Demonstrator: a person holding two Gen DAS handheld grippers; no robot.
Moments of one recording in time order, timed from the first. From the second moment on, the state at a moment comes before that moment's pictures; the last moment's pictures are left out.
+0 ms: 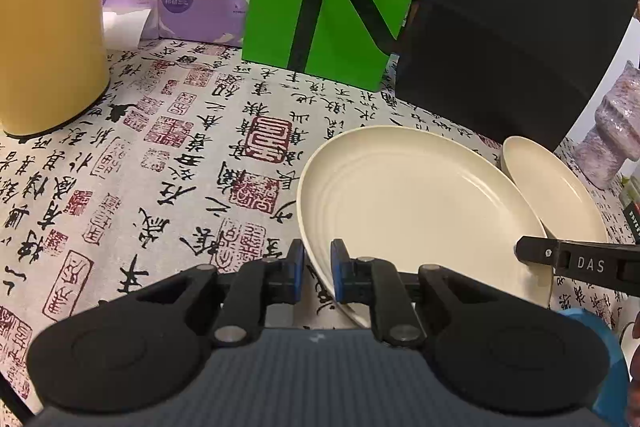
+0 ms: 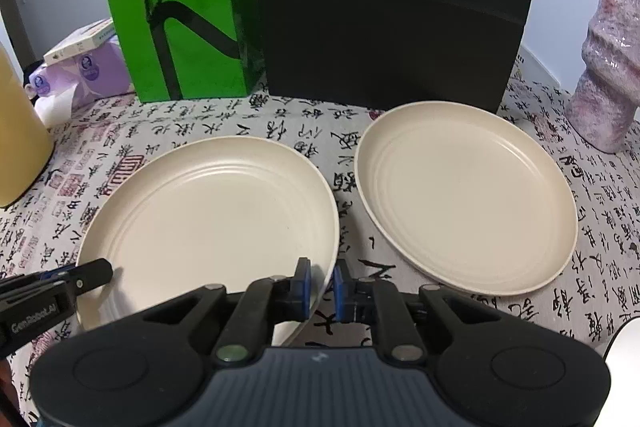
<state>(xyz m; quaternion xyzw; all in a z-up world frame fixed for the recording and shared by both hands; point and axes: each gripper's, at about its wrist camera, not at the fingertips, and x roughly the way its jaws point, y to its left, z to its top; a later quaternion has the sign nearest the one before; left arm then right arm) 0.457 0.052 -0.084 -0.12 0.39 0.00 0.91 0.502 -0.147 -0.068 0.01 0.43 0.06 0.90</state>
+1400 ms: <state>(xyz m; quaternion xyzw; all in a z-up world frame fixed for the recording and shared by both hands) 0.426 0.070 -0.037 -0.16 0.28 0.04 0.95 0.469 -0.135 -0.023 0.01 0.30 0.10 0.95</state>
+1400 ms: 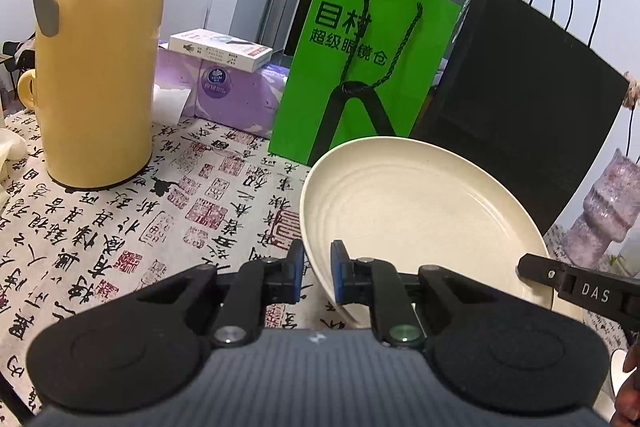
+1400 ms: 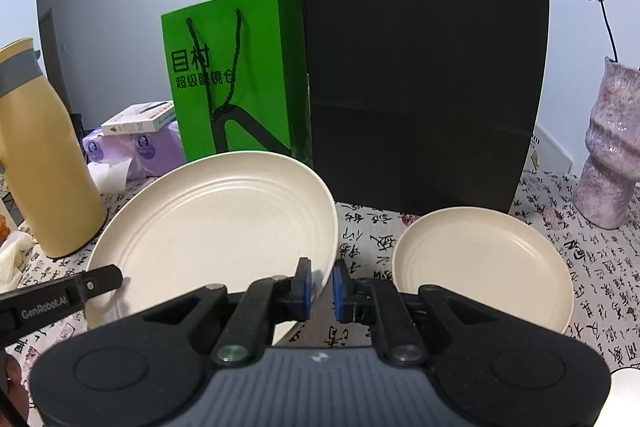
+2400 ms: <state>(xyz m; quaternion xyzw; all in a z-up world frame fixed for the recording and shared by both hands) 0.376 0.047 0.012 -0.13 0.21 0.04 0.97 0.415 -0.157 0.009 0.04 0.24 0.10 0.96</state>
